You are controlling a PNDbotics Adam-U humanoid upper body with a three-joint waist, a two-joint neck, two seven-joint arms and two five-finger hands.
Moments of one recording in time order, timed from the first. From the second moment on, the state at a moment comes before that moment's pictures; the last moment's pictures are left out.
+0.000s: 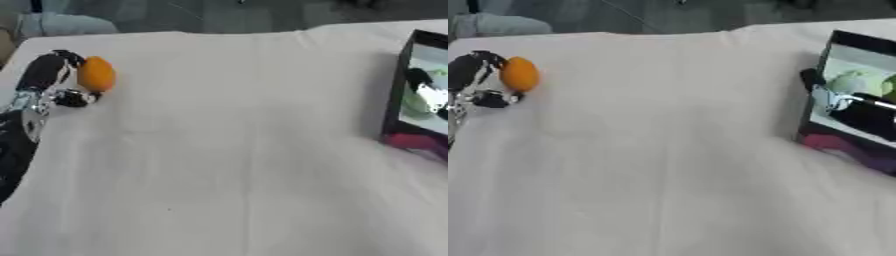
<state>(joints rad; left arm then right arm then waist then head) -0.68 0.78 0.15 -0.68 -0.98 -0.16 0.26 -0.65 -0.36 0.23 -1.82 1.10 0.03 -0.19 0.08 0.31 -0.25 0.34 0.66</state>
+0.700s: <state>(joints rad) -0.60 0.78 0.10 -0.97 -0.67 -0.33 0.12 -0.65 -0.36 0.28 -1.80 1.10 -0.02 -0.13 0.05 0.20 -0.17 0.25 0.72</state>
